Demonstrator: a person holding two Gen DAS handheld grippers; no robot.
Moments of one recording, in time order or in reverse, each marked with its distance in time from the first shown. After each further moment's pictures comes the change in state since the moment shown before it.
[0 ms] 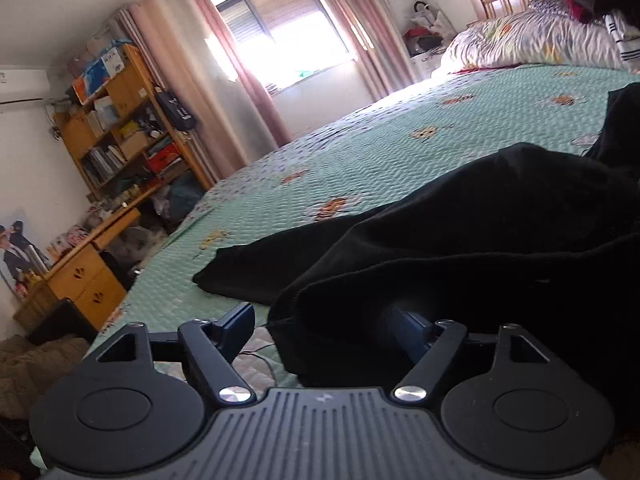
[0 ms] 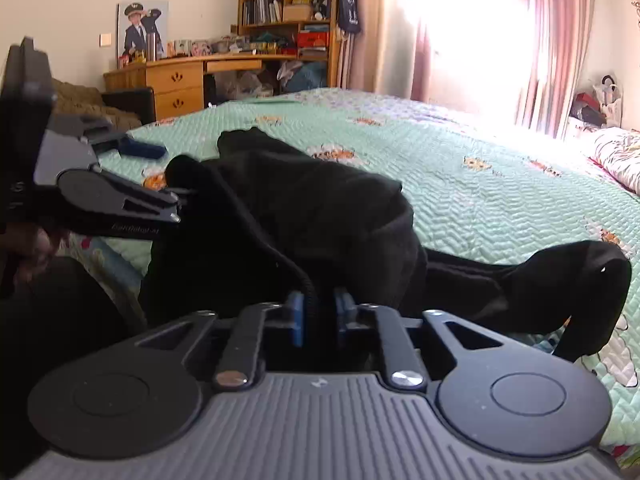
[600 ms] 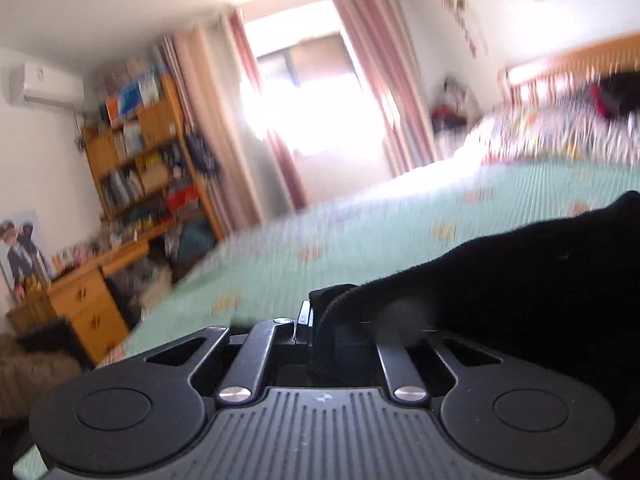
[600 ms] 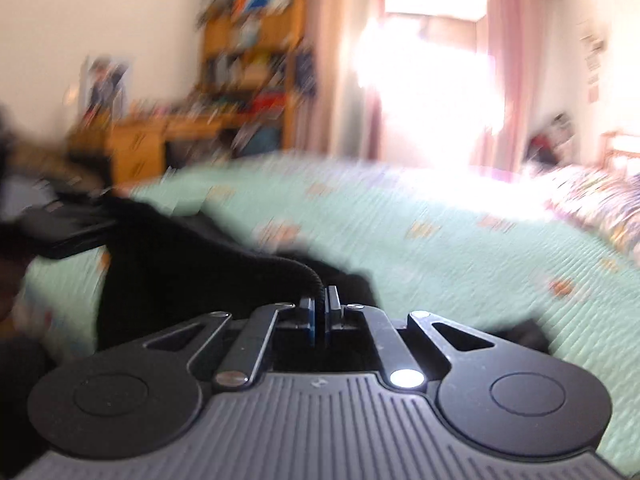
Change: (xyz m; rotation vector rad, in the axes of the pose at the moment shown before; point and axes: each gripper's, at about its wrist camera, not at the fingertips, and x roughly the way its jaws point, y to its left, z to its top) left arm -0.055 0.042 0.070 -0.158 -0.269 0.005; right arm -0.037 -0.043 0.049 0.066 -0.326 -0.177
